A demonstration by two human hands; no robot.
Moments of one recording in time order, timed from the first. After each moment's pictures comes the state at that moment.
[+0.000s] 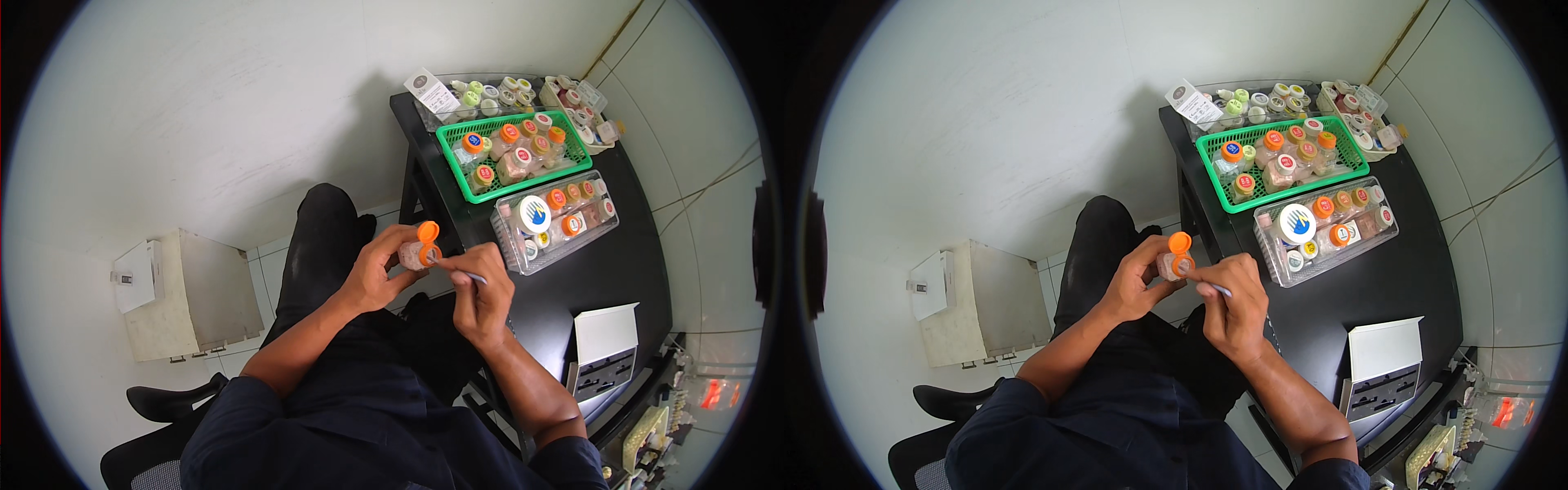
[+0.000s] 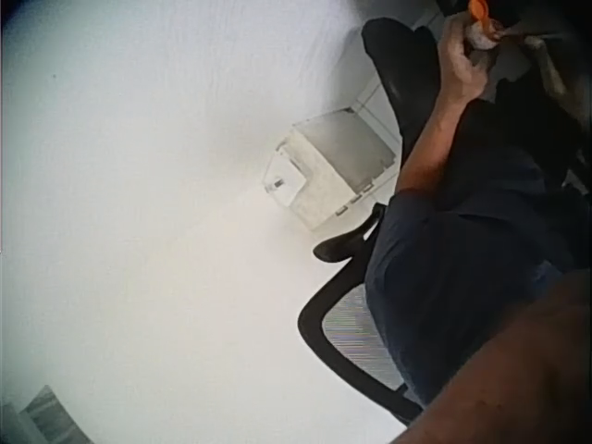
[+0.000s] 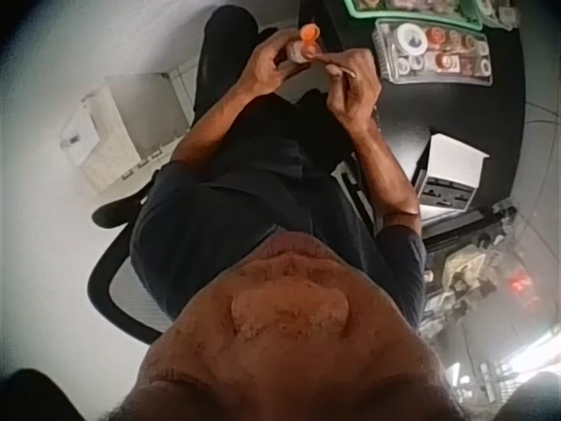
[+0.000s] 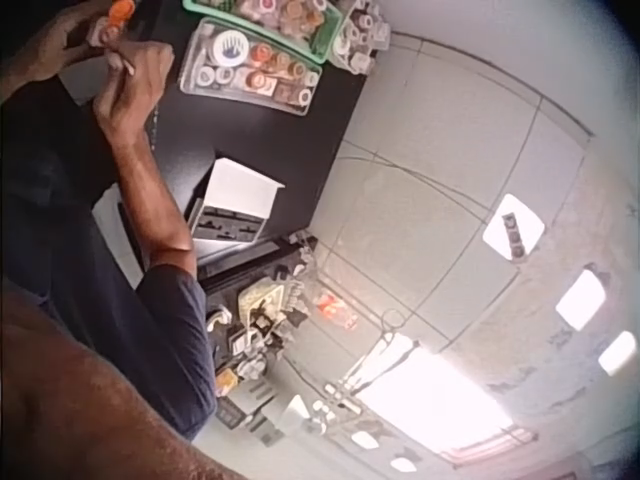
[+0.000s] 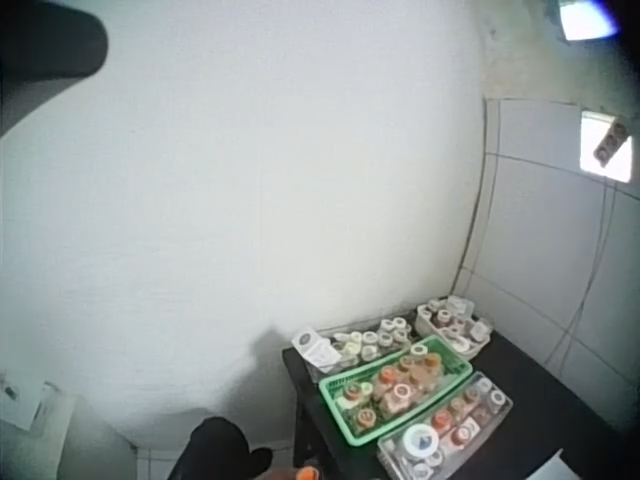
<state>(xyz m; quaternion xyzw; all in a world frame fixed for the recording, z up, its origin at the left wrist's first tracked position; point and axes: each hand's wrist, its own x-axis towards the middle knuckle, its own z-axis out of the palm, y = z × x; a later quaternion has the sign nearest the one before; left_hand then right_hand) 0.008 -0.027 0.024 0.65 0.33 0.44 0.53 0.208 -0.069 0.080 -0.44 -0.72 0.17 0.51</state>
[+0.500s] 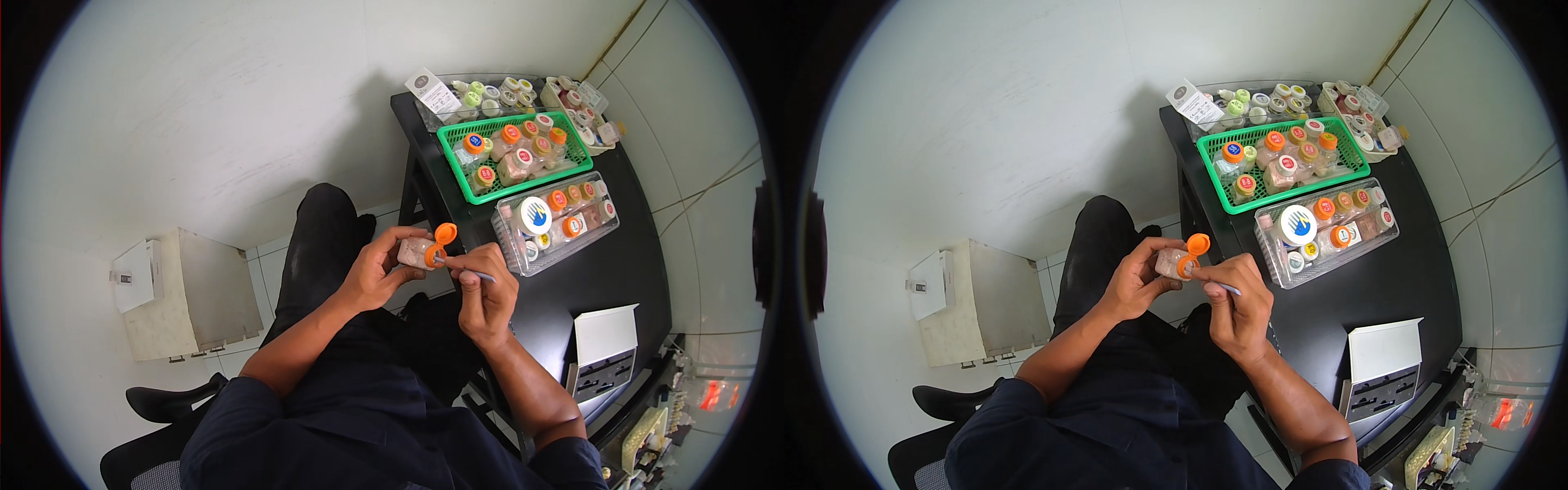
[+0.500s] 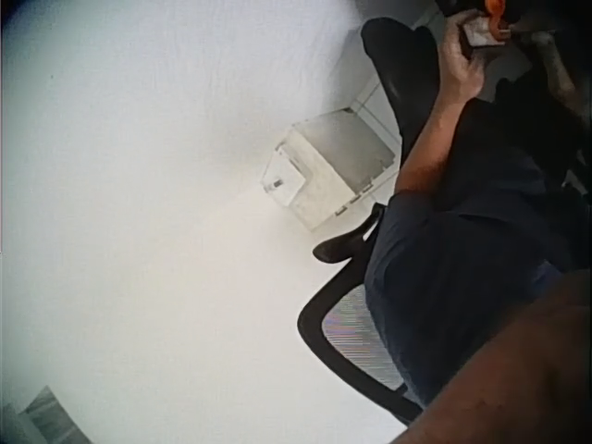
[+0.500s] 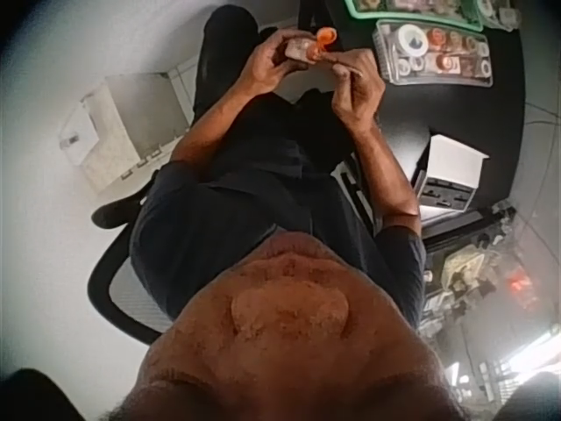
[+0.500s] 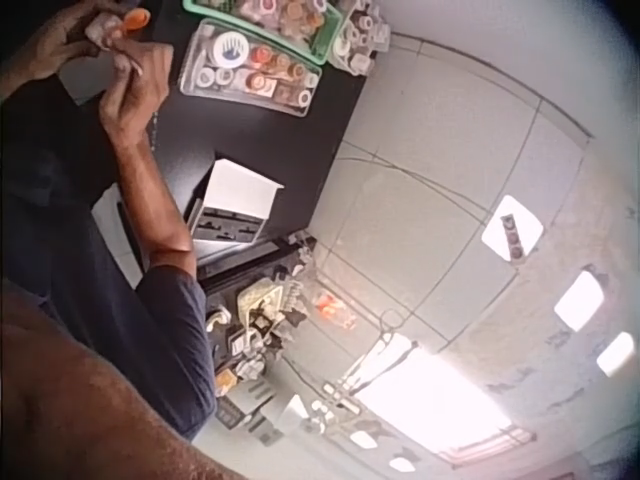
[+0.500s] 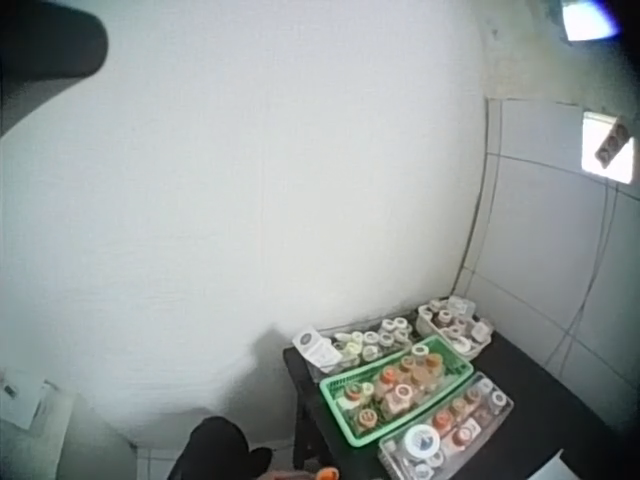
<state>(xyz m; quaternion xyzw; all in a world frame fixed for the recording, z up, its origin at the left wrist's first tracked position) 0.003 -0.025 0.014 0.59 0.27 0.43 0.63 0.211 -0.069 0.077 -0.44 -0.70 0.22 0.52</state>
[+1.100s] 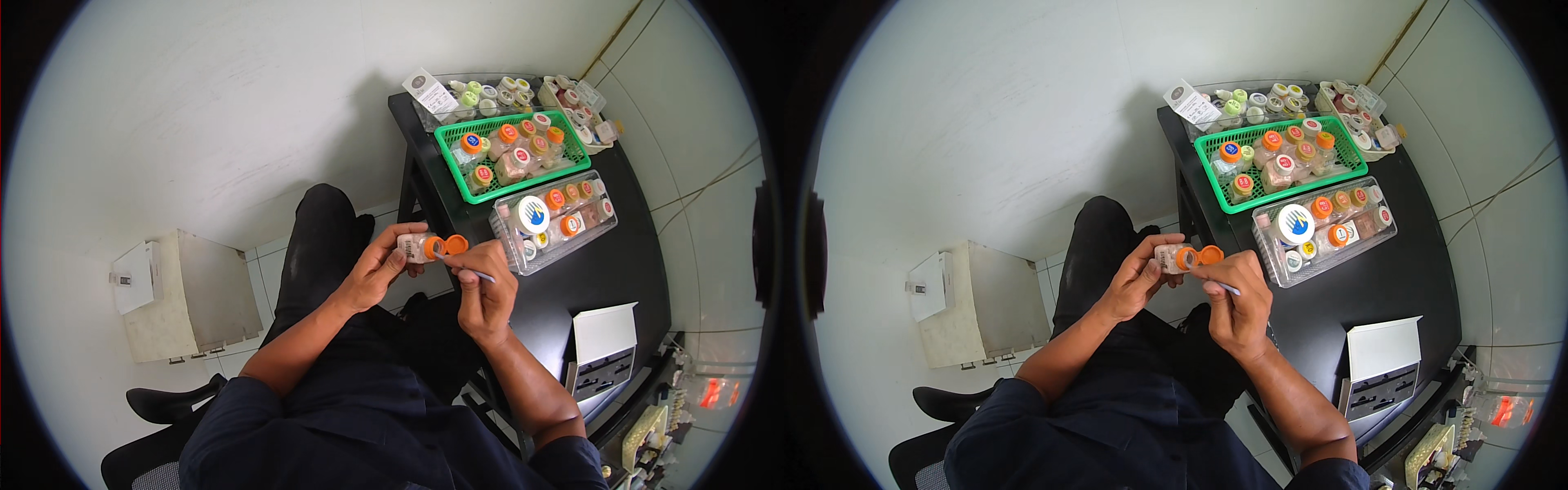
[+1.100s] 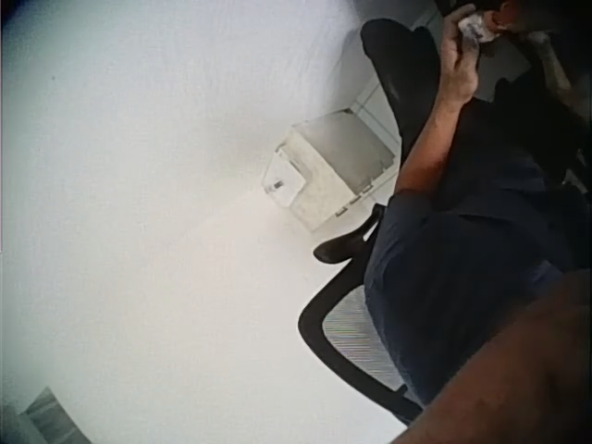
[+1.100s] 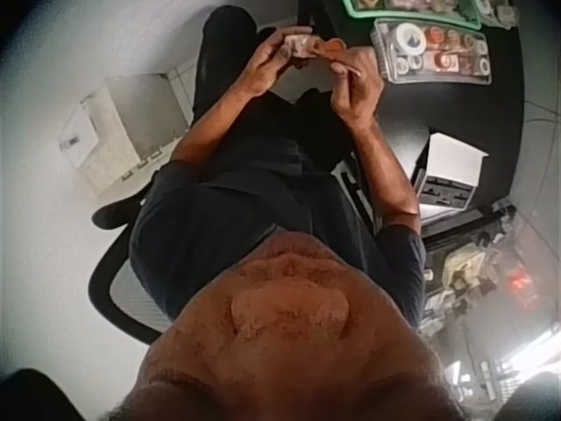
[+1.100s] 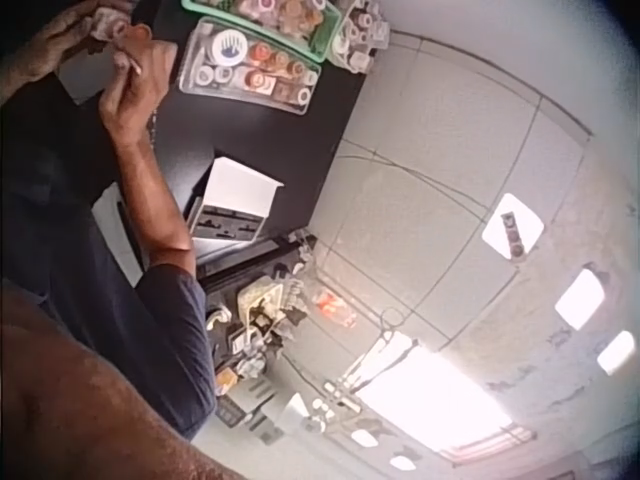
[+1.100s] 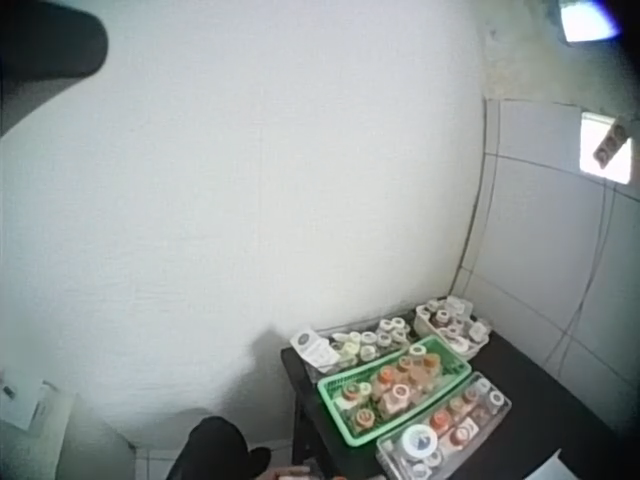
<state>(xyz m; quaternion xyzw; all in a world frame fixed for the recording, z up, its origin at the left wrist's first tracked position) 0.003 -0.023 -0.004 0.50 0.19 0.43 0.72 0.216 -0.067 0.077 -0.43 -0.71 0.17 0.53</state>
